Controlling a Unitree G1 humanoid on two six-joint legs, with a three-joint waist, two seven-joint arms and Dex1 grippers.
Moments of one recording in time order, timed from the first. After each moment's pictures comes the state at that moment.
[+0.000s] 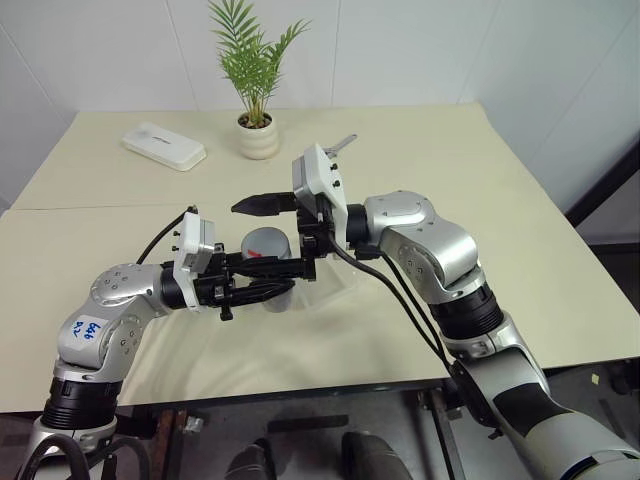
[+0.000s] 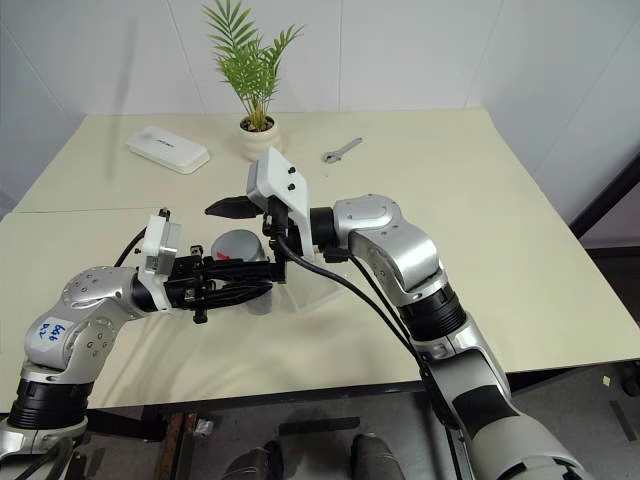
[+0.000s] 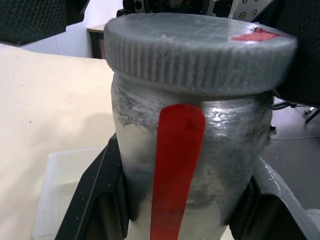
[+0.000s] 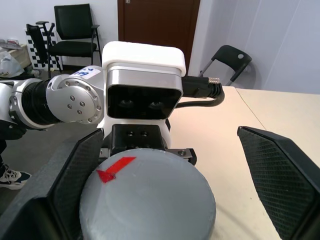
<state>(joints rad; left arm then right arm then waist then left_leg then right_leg) -0.42 0.66 0.11 -0.21 -0.66 0.45 -1.06 -1.03 -0.22 0.27 0.04 0.43 0.51 1.06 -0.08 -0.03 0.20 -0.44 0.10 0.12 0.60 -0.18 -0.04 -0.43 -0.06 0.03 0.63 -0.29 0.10</state>
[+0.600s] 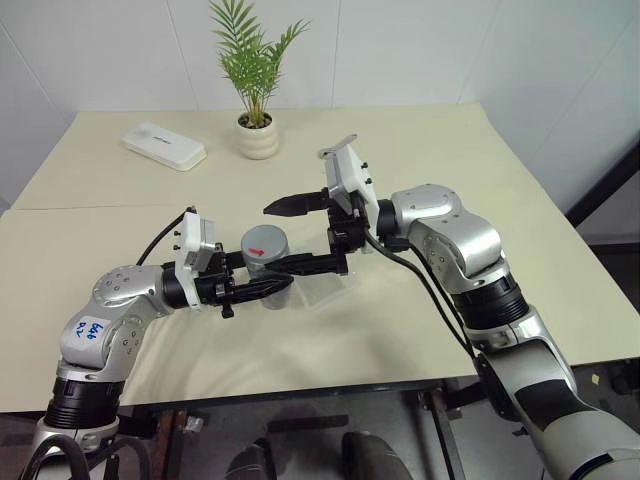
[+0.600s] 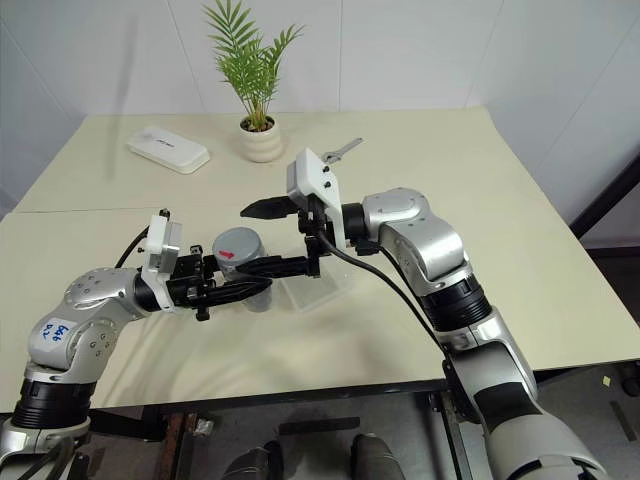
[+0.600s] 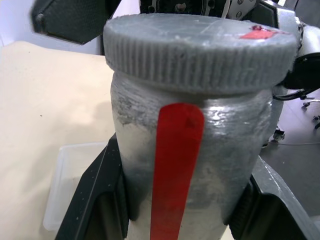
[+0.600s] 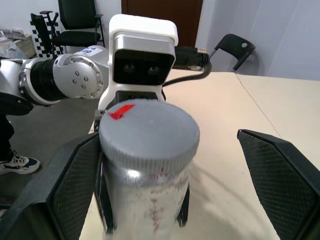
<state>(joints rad) -0.42 0.65 0.11 -0.19 -0.65 0.44 -1.04 -1.03 -0.36 0.26 0.13 0.47 0.45 1.18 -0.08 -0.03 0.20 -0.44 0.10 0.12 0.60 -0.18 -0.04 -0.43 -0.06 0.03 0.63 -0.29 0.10</state>
